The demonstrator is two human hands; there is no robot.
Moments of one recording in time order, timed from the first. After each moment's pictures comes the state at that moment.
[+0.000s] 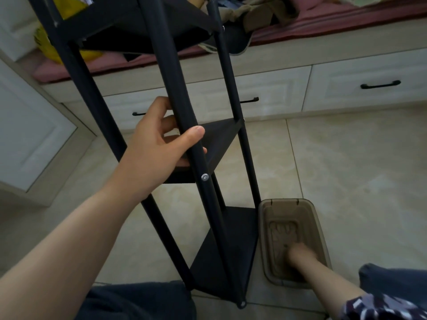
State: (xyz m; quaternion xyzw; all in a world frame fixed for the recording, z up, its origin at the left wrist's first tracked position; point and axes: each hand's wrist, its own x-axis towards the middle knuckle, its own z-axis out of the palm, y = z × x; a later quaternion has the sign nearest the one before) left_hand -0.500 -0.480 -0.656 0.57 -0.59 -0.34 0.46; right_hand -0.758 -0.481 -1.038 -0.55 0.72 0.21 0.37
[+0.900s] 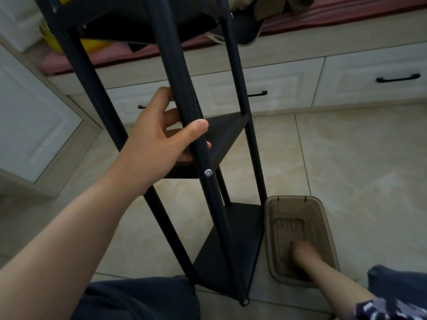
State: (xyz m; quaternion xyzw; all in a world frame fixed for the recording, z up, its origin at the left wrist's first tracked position) left_hand -0.493 -0.482 -0.655 0.57 -0.60 -0.35 0.45; right_hand -0.759 -0.480 -1.053 -0.56 0.73 0.17 0.37
